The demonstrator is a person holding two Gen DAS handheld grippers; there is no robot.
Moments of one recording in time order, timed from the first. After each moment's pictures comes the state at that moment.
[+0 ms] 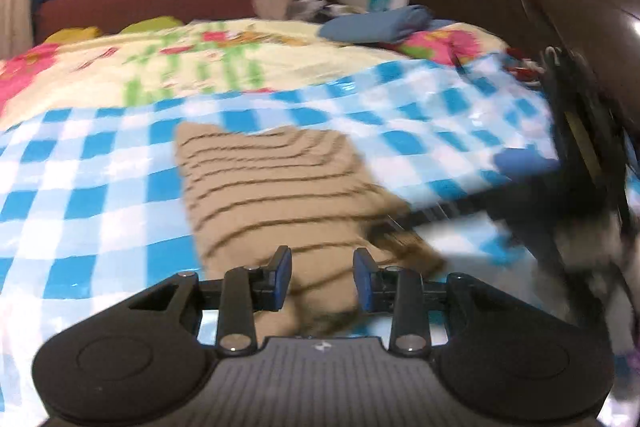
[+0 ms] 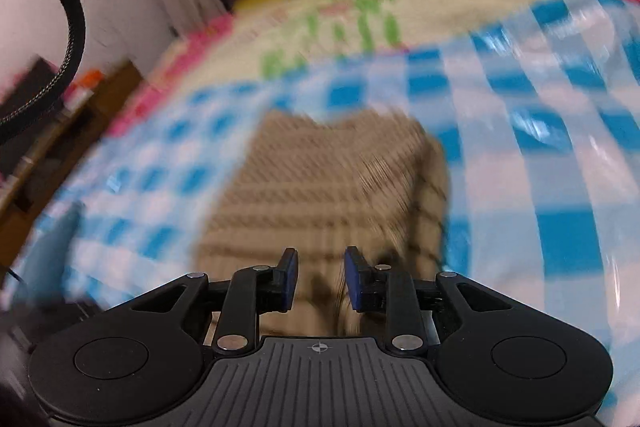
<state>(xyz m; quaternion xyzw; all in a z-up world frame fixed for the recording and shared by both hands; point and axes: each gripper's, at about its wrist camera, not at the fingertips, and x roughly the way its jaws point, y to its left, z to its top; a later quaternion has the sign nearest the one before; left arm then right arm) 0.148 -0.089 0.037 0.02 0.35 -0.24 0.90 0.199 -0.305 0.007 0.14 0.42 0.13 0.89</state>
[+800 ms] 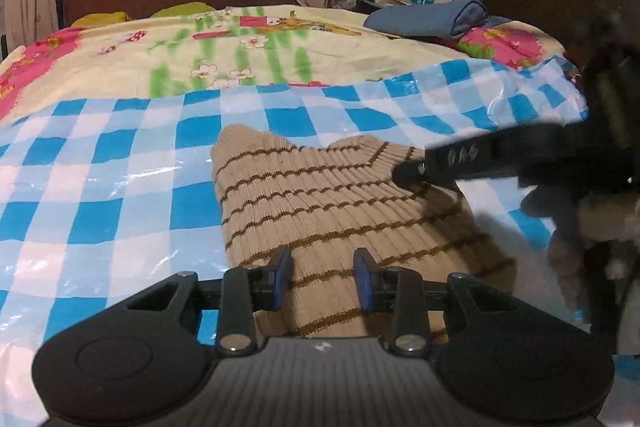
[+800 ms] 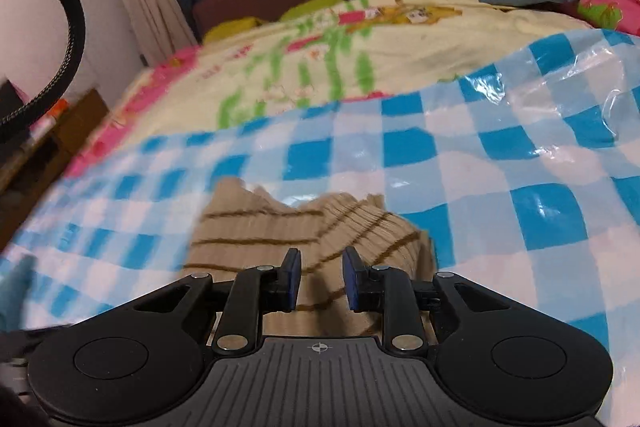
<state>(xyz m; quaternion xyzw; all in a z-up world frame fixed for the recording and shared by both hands) 0.227 -0.091 0.010 0.02 0.37 -0.20 0.91 0.287 -0.300 0.005 0.13 0.37 0.09 0.91</state>
